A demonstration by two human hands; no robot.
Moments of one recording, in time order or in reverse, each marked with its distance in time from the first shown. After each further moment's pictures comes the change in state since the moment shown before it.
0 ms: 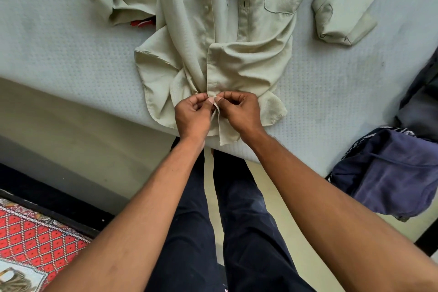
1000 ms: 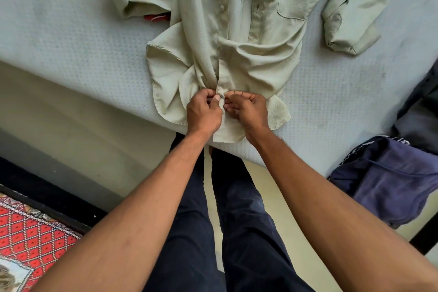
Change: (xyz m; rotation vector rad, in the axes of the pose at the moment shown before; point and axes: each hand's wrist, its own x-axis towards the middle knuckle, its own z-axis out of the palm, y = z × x) left_hand 0.010 0.000 0.000 0.383 -0.074 0.178; right_hand -0.002 -0.012 -0.001 0.219 0.013 0.136
